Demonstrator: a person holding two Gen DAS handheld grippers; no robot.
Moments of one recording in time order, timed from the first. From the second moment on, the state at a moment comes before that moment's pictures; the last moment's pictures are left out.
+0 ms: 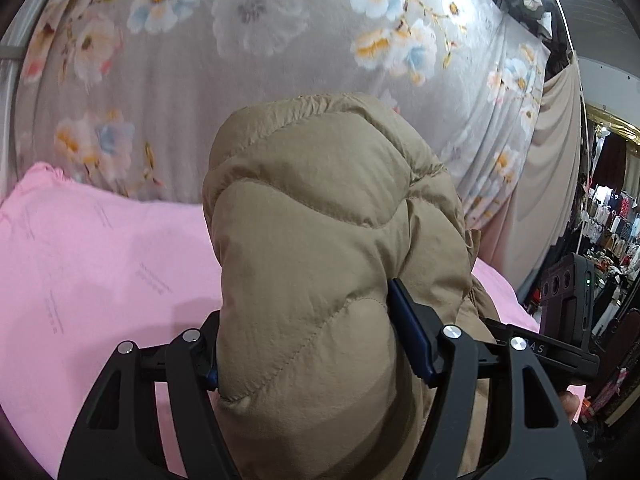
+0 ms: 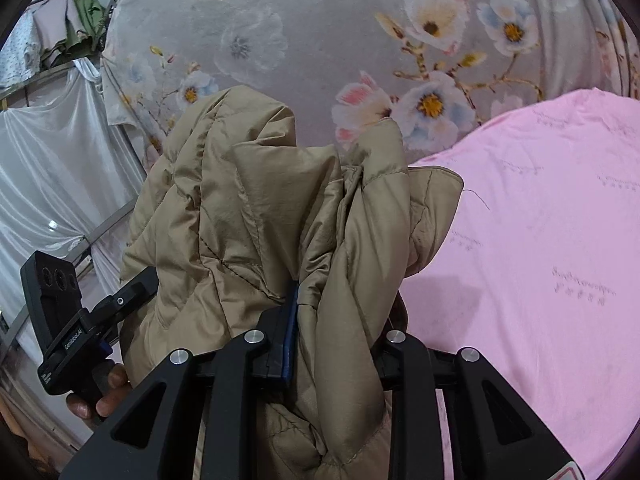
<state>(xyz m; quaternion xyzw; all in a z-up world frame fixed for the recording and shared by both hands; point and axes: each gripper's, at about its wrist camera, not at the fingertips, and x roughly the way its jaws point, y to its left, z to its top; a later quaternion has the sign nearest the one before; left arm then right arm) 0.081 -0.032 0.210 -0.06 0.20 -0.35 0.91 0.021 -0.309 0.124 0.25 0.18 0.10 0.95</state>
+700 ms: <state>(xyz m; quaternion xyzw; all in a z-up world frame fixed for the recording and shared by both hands) 0.237 -0.006 0.168 -0.08 0.23 -0.31 0.92 0.190 -0.295 0.095 0.28 0.22 0.12 0.93</state>
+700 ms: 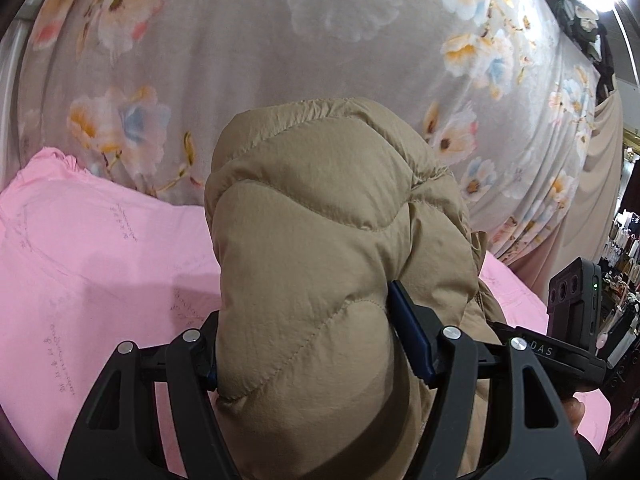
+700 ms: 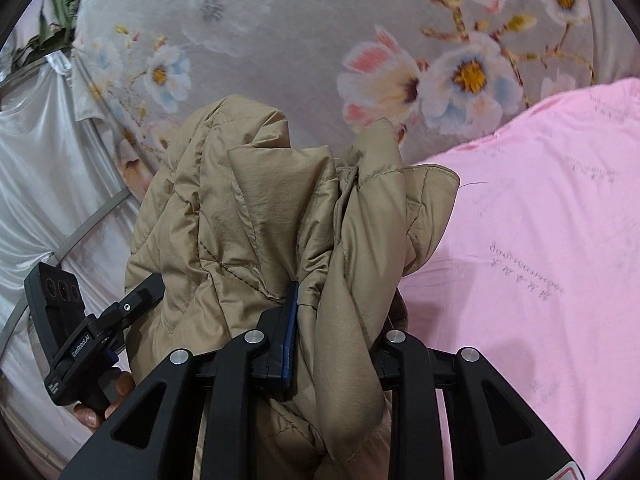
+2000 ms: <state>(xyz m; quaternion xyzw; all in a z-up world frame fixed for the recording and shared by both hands) 0.311 -0.053 0.150 0.01 0.28 -0.07 0.96 0.253 -0.238 0.121 0.06 0.21 -0.02 0.98</state>
